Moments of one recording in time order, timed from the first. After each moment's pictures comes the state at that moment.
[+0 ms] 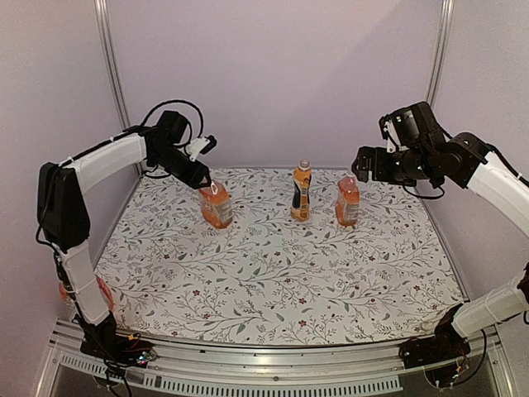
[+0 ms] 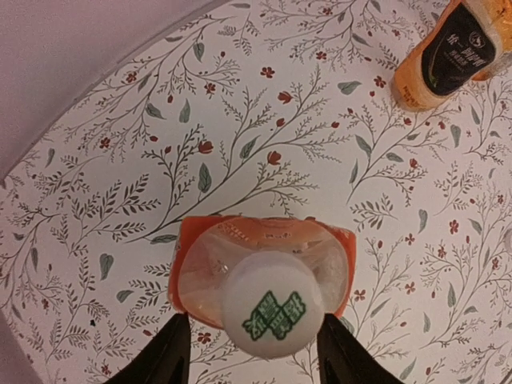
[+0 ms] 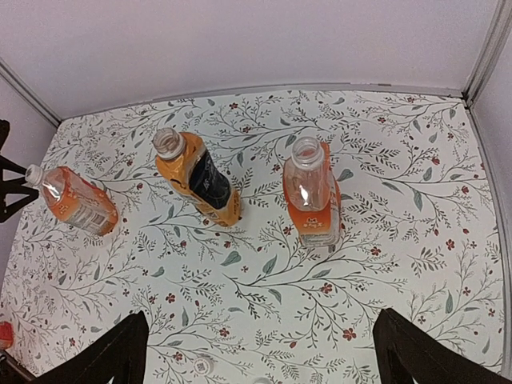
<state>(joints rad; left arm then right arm) -0.35 1.89 1.70 -0.78 0.18 0.28 0.65 1.31 1.45 -0.82 0.29 0.49</state>
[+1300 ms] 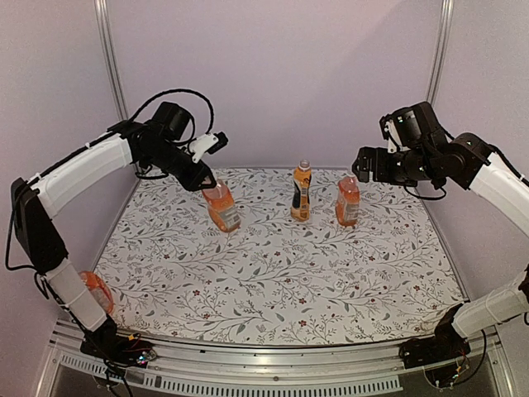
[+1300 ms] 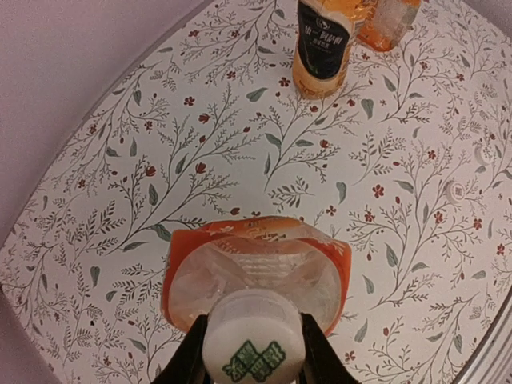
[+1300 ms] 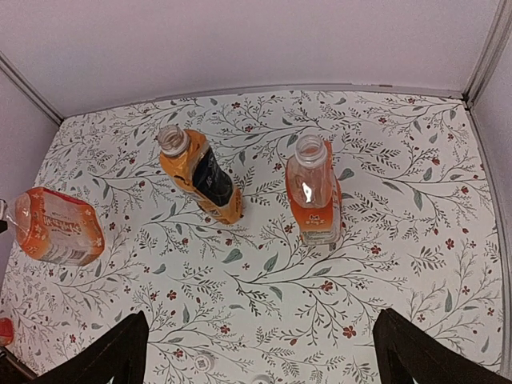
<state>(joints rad) -0.51 1.66 1.62 -0.85 0.15 0.34 0.66 1.30 1.44 -0.83 0.30 0.48</state>
